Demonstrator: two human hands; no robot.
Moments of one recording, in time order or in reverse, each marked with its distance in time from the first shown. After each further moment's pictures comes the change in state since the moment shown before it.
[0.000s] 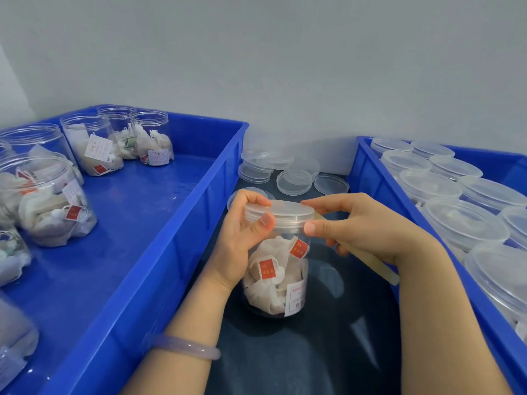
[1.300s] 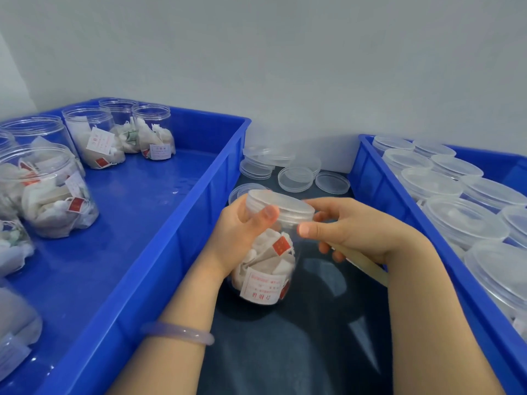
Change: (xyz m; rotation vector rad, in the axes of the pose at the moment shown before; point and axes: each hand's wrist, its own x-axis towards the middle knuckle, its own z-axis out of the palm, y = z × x) left_hand 0.004 0.010 -0.007 0.215 0.039 -0.135; right_hand 0.001 -0.003 0.011 -0.002 -0.106 0.052
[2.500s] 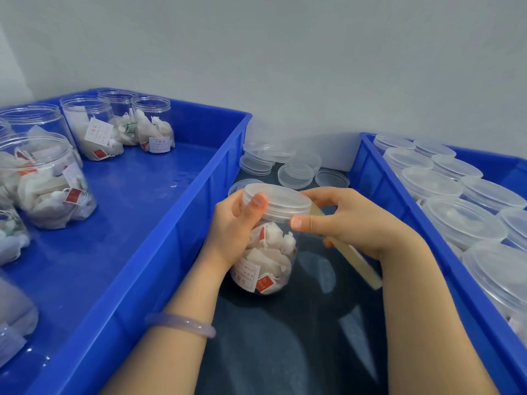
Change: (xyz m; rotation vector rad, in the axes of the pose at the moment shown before) left_hand 0.001 -0.008 0.003 -0.018 0.151 0.117; right_hand 0.007 0.000 0.001 -0.021 0.066 -0.111
